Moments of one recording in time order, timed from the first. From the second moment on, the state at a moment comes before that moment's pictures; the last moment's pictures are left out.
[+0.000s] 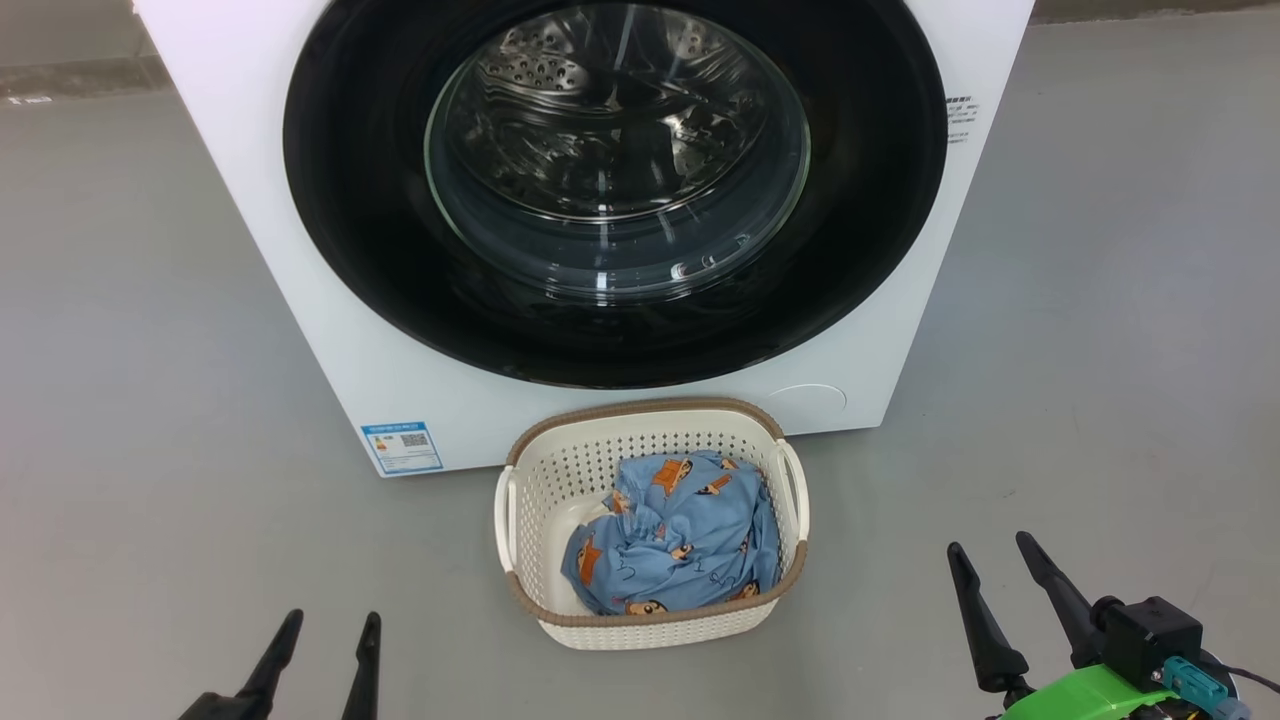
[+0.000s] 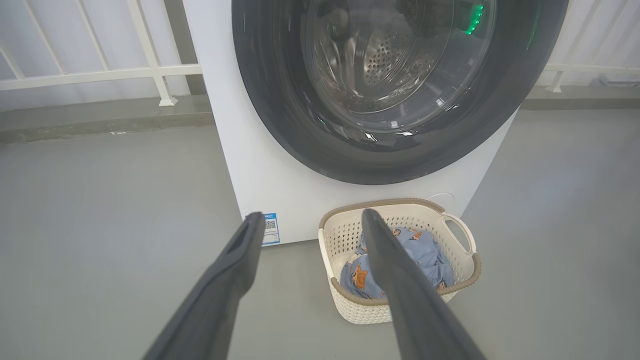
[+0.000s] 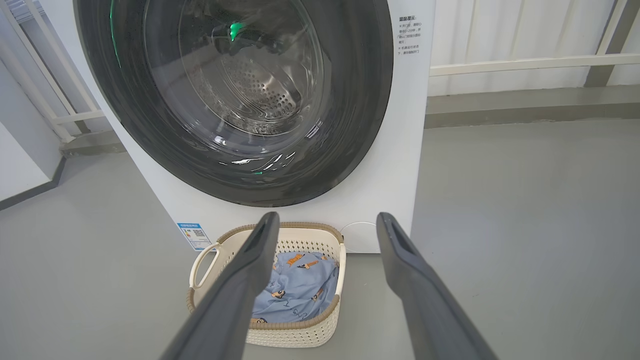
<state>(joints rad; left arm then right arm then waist) 0.06 0.04 0.02 0.20 -0.09 -0.05 -0.25 -0.02 -0.10 -0.01 0.27 0.21 0.13 -0.25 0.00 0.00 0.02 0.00</state>
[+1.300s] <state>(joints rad) 0.06 0.04 0.04 0.18 -0.11 -0.04 -0.25 -0.02 -0.09 0.00 0.27 0.21 0.13 -0.25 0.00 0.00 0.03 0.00</state>
